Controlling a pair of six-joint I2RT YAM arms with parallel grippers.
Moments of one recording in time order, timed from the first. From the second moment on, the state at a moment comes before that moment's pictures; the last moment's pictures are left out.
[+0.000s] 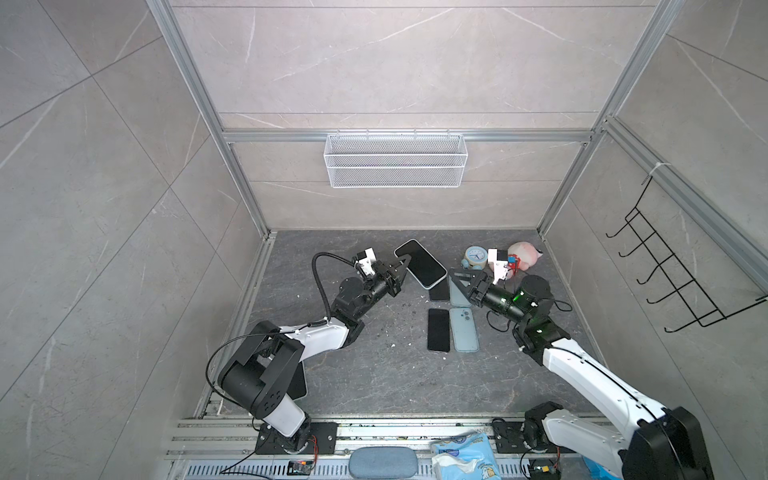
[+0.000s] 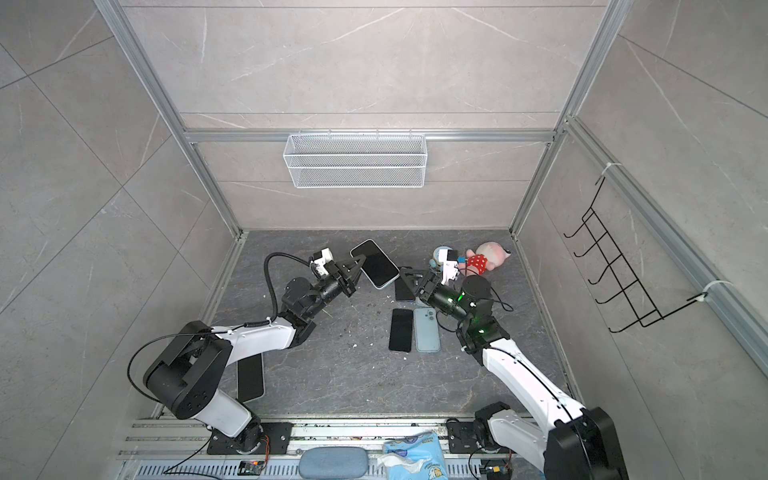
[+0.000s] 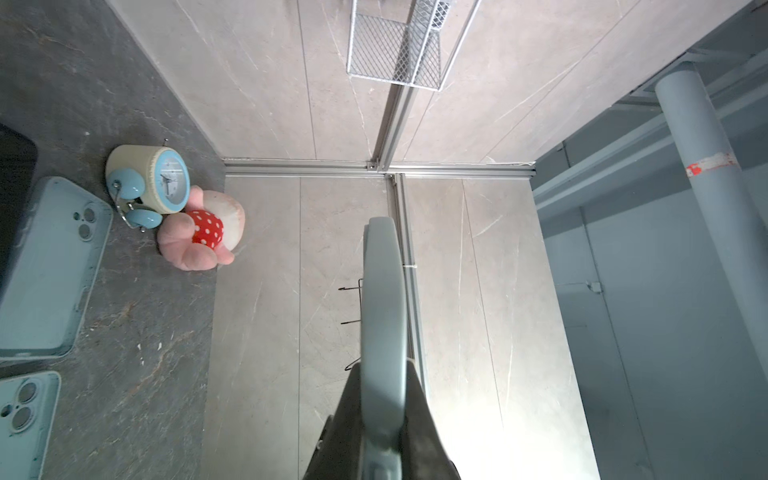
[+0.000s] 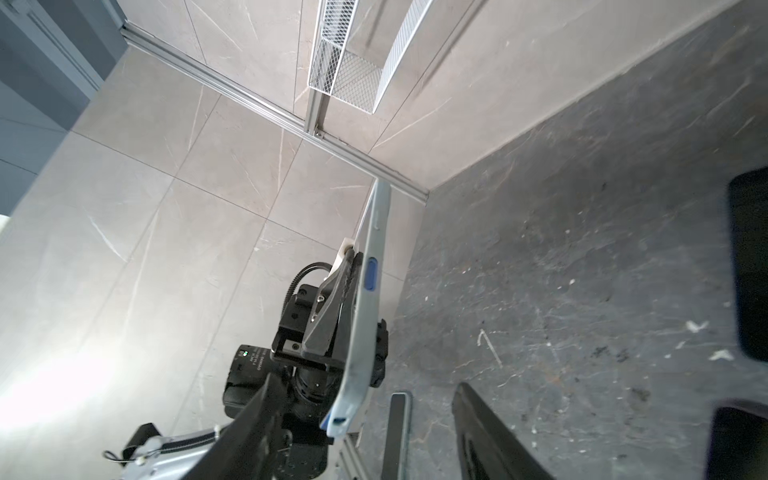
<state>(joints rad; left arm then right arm) -0.62 1.58 0.75 1.09 0.25 -1.67 0.34 1.11 0.65 0.48 -0.58 1.10</state>
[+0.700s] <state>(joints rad) -0.64 1.60 0.74 1.17 0.25 -1.66 0.34 1.22 0.60 0.85 -0.65 1.33</state>
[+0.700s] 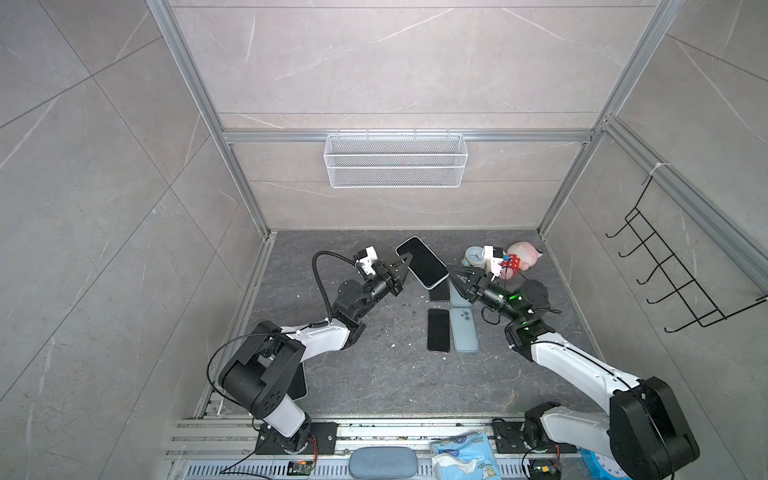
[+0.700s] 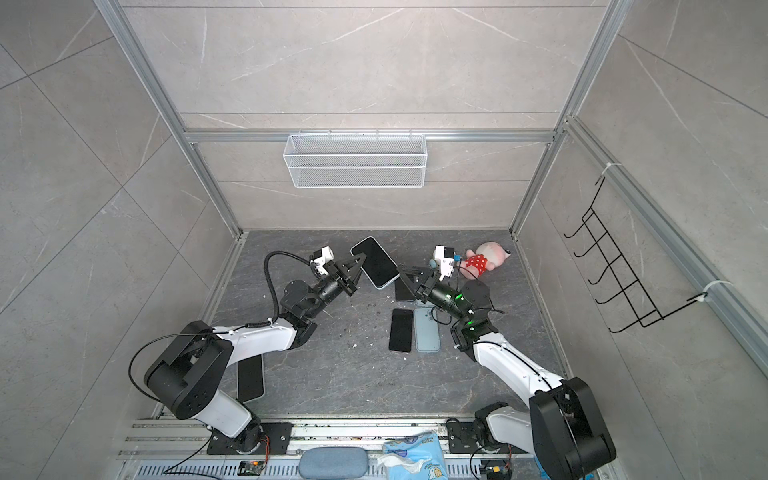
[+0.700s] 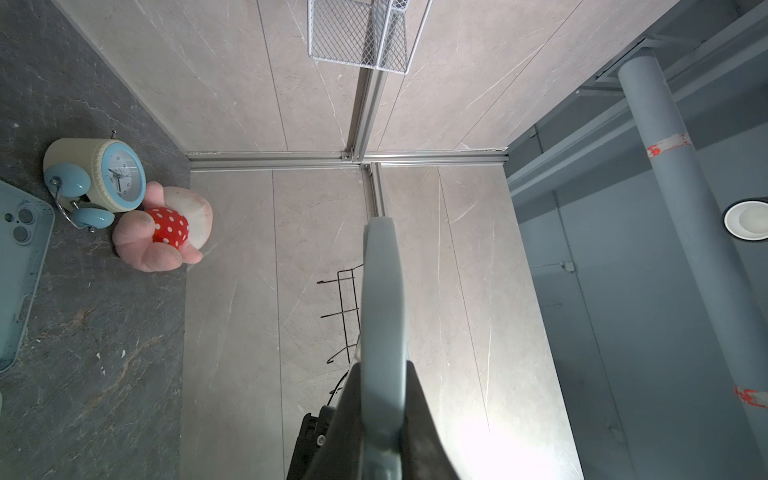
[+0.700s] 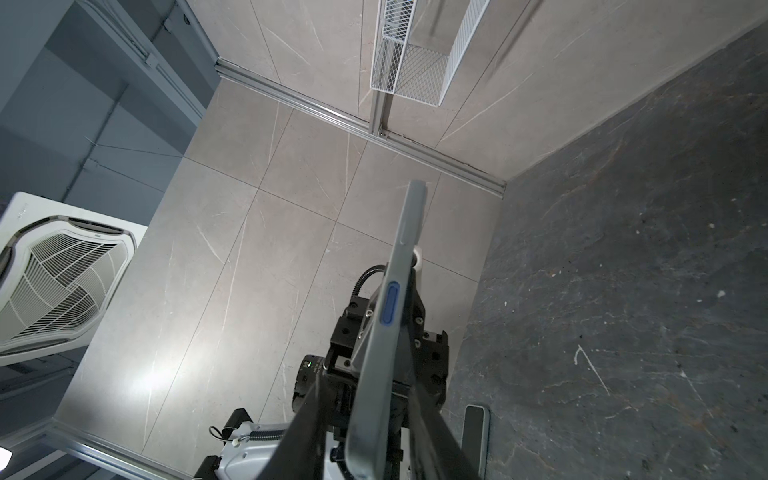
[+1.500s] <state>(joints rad) -0.65 1.69 0.97 1.32 0.16 -1.65 0.33 1.41 0.82 1.20 -0.58 1.71</state>
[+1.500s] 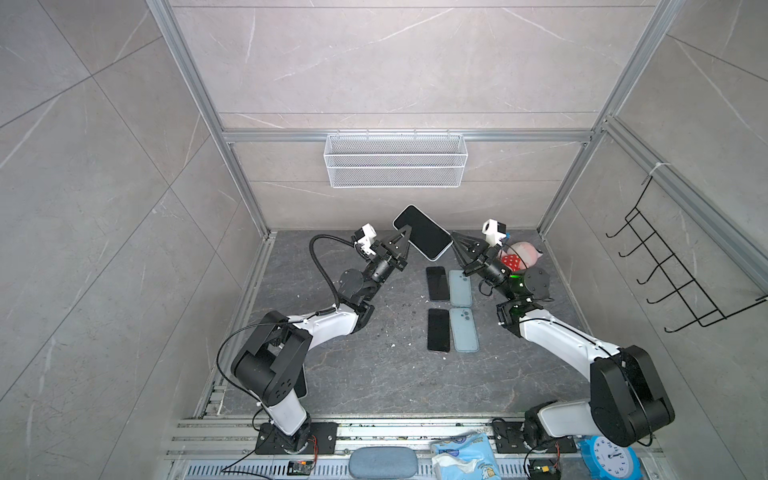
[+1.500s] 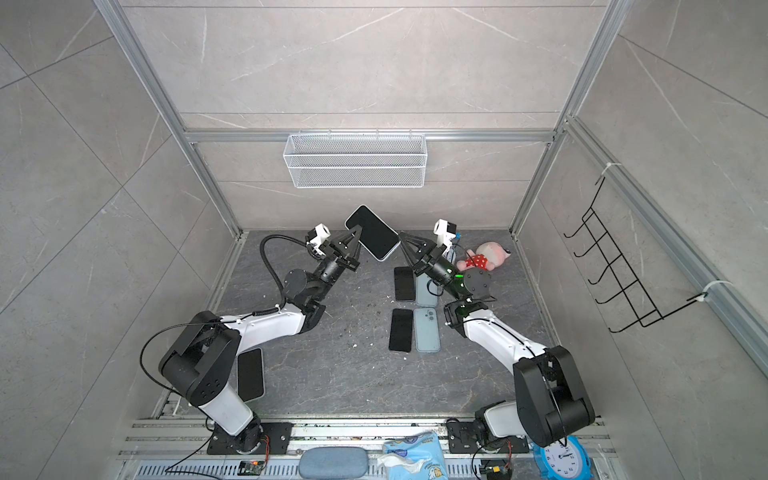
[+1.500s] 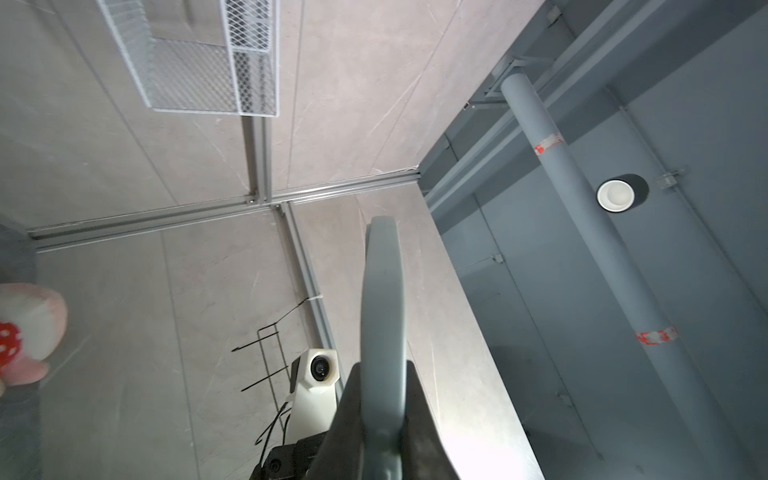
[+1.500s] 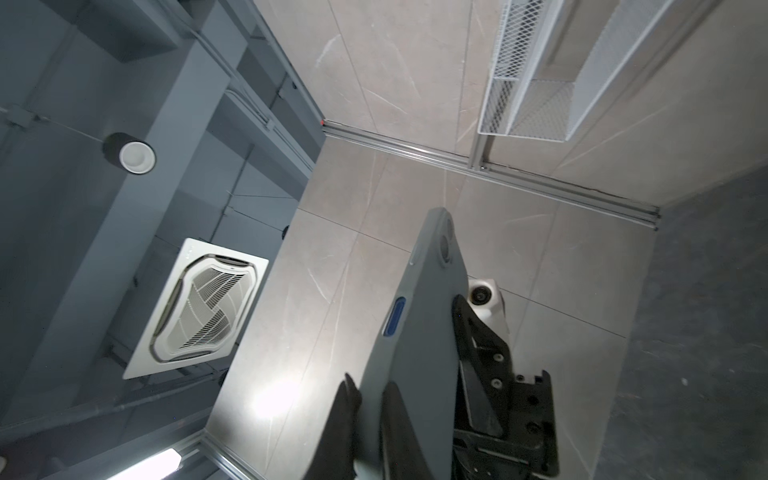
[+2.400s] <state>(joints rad) -0.67 1.73 1.13 1.23 0.17 -1.60 0.33 1.29 0.79 1.02 -0.40 1.65</state>
